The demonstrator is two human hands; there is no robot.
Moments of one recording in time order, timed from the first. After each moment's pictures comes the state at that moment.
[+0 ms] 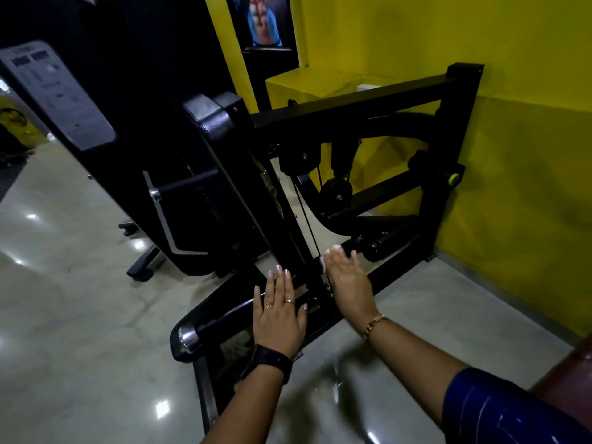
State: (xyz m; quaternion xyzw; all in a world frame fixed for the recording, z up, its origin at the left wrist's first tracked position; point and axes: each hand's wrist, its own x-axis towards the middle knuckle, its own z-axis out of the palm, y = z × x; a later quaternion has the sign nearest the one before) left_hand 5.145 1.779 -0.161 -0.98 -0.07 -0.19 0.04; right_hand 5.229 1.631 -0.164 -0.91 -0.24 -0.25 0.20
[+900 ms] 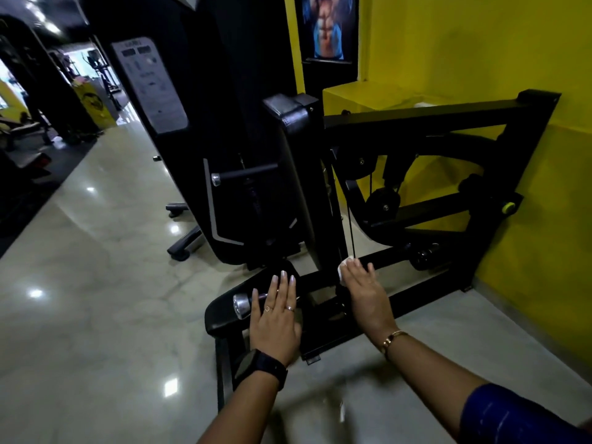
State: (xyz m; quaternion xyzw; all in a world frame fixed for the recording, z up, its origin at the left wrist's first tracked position) left_hand 5.075 1.831 -0.137 -0.98 -0.15 -0.08 0.09; right_hand 5.193 1.667 -0.164 -0.90 -0.31 -0.23 0.22
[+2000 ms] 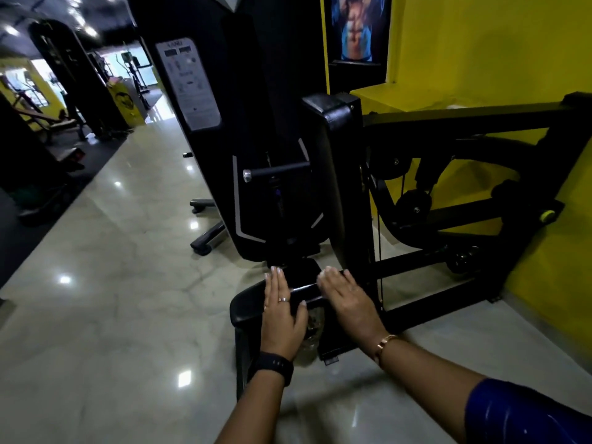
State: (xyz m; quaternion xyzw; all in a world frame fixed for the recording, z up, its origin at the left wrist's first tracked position) left_hand 5.046 1.873 -0.126 -0.92 -0.16 -0.23 -0.28; right_hand 5.143 1.740 -0.151 -0.84 -0.44 -0.26 0.18
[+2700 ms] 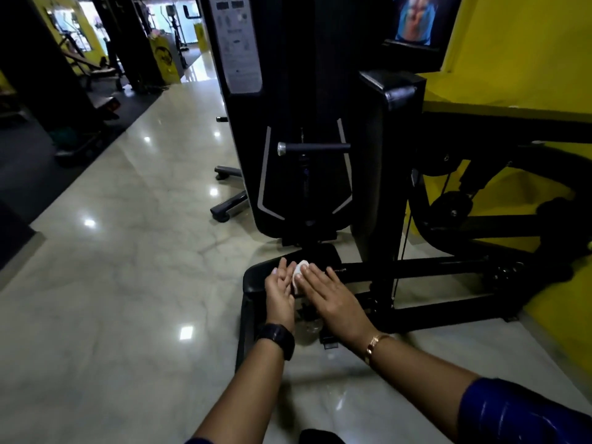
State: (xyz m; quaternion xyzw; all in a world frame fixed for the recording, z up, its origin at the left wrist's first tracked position) left_hand 5.047 1.892 -0.124 -0.43 -0.32 -0.25 -0.81; right_hand 5.113 1.782 -0.146 -0.76 -0.59 -0.19 0.20
